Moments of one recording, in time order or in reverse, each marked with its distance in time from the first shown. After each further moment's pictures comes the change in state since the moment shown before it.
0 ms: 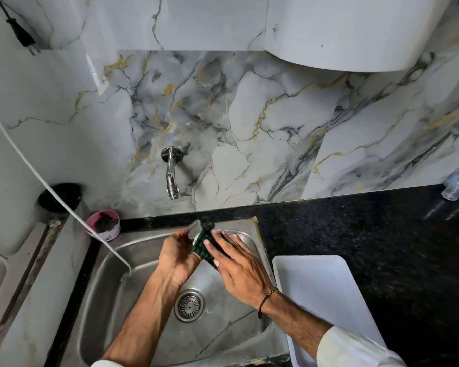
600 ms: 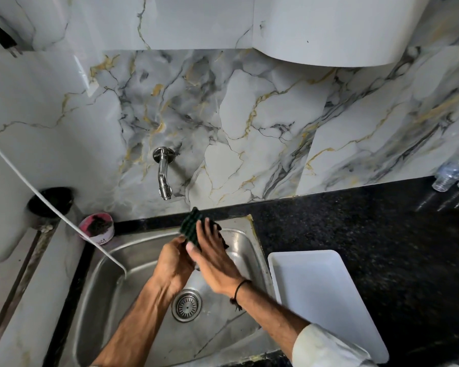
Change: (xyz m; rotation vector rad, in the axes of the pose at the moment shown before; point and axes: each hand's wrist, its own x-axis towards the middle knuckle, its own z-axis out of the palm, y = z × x) left_hand -0.003 -0.016 -0.011 0.170 -0.101 0.109; right_hand 0.045 -0.036 0.011 0.571 -0.351 0.537
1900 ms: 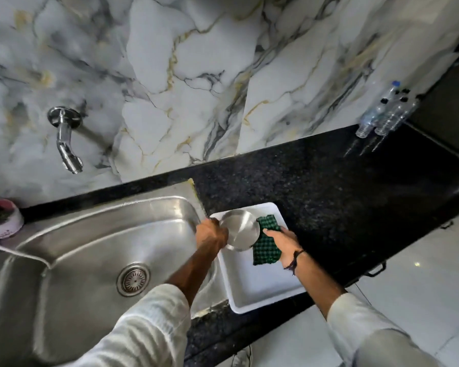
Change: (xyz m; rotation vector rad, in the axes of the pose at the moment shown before) left_hand 0.070 -0.201 0.089 1.433 0.083 0.046; right_hand -0.140 0.213 -0.145 0.841 0.660 0.966
